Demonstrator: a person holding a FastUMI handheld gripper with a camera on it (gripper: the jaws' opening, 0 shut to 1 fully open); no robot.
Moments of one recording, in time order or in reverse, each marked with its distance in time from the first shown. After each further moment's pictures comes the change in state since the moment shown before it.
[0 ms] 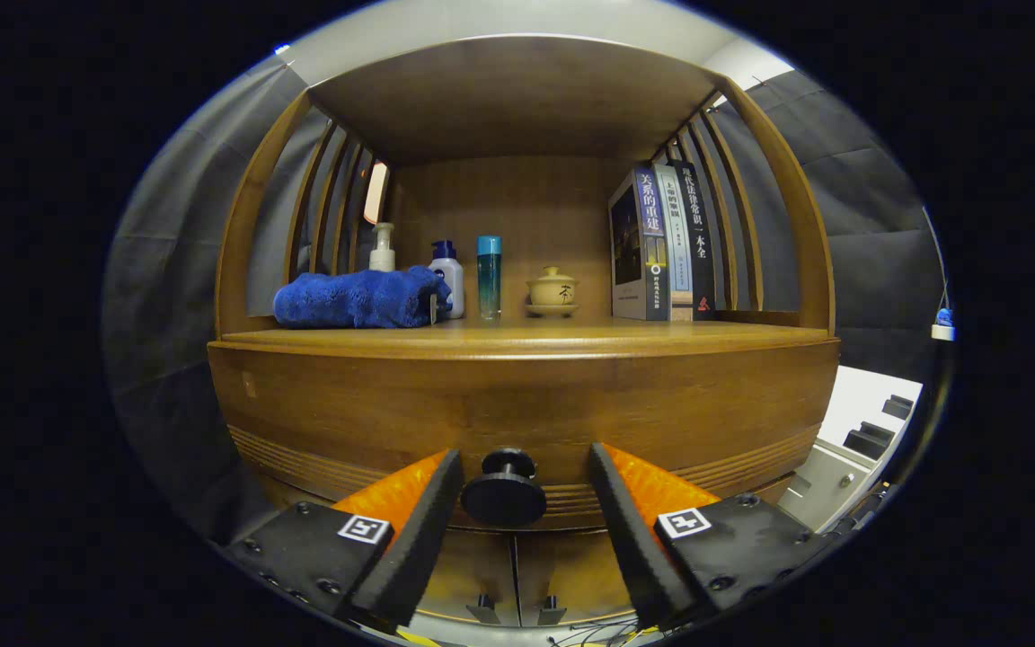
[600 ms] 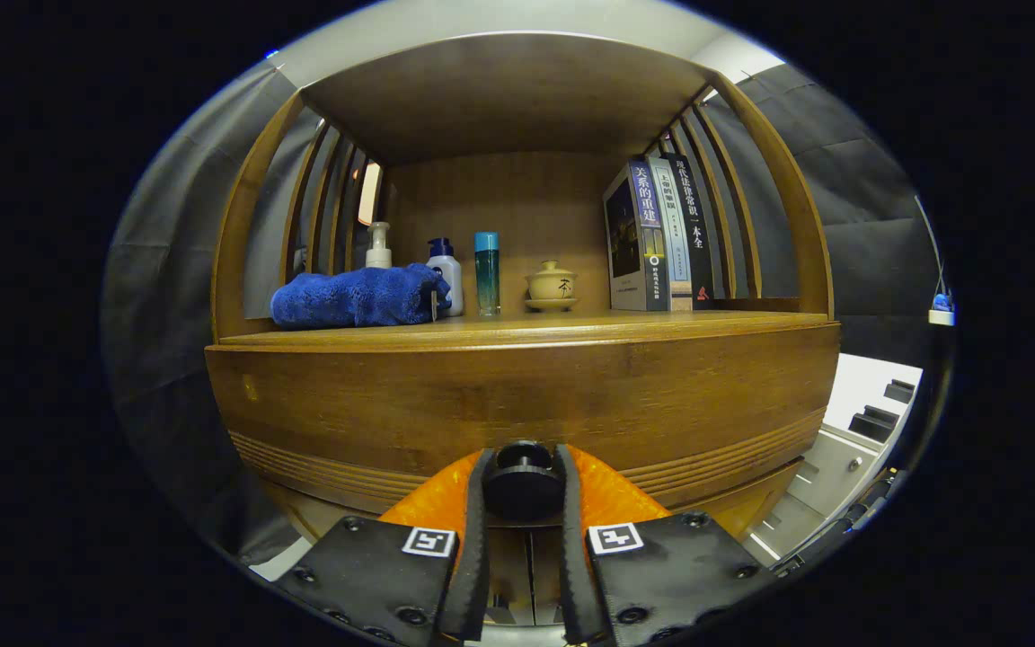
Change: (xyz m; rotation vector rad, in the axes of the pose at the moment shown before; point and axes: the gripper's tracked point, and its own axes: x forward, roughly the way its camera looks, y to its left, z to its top) arm 0.004 0.011 0.001 0.034 -0.023 -0.008
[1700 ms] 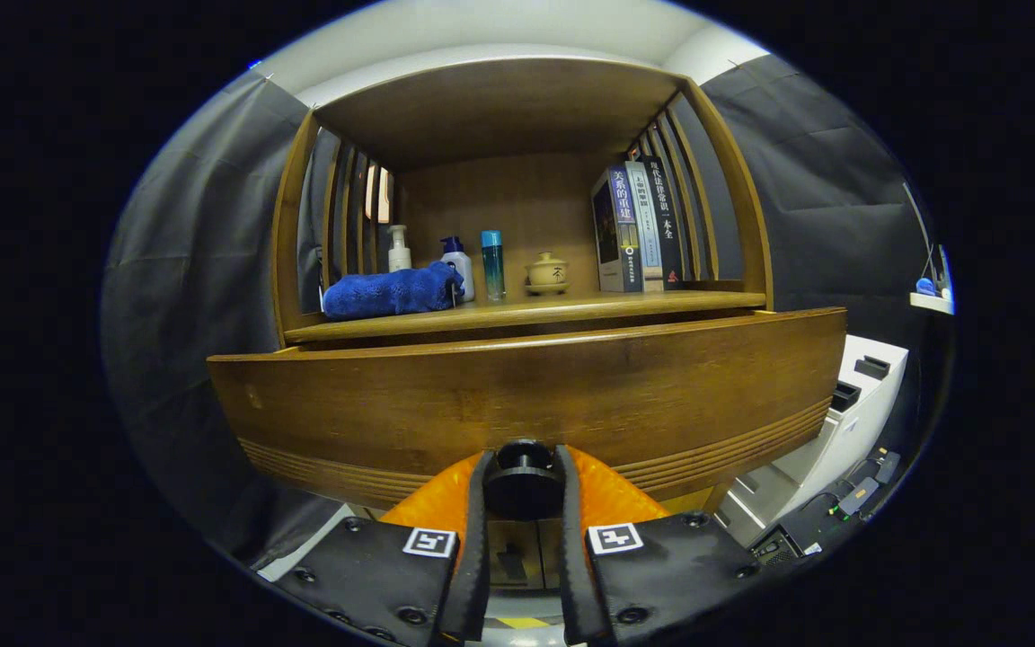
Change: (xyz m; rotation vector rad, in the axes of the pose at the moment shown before) arm -0.108 0.003 -0.008 0.028 0.046 0.031
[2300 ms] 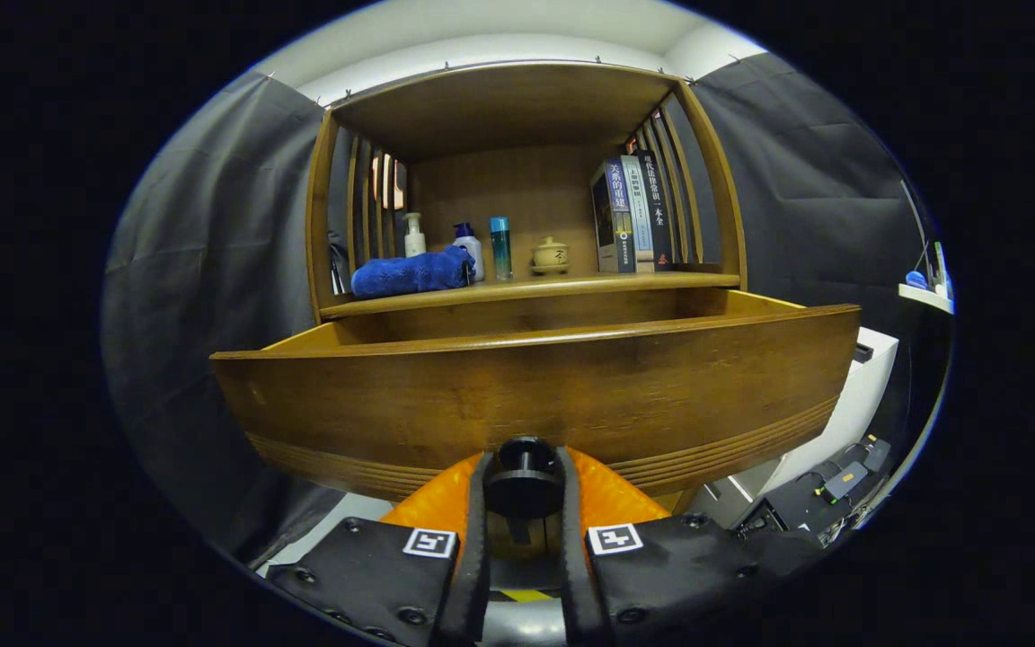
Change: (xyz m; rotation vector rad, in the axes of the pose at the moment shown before) arm -0.064 0.008 -0.019 0.018 0.075 0.018
